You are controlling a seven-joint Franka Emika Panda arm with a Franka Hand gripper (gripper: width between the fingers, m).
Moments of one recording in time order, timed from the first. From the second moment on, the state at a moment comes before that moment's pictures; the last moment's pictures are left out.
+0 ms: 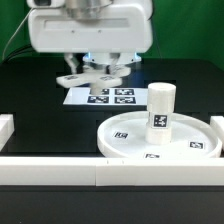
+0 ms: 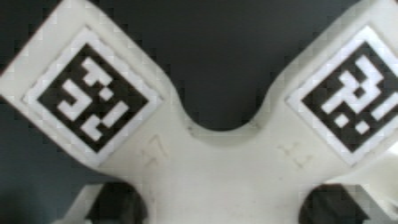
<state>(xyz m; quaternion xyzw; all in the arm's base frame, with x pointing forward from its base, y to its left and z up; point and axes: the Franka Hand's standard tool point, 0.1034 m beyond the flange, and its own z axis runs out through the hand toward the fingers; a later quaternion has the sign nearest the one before) 0.494 -0.041 0.105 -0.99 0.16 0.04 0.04</state>
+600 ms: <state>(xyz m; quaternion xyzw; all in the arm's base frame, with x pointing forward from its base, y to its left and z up) 0.556 0.012 0.141 -0.98 0.20 0.05 0.05</state>
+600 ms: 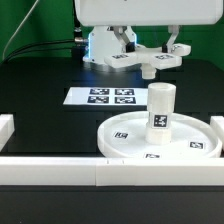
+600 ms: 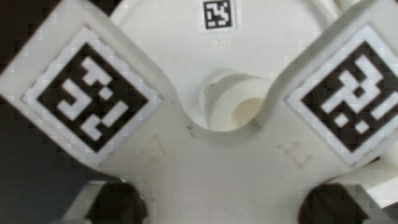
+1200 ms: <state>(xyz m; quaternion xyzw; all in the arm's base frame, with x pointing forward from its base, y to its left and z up) 0.555 0.028 0.135 -0.98 0.17 0.06 0.03</state>
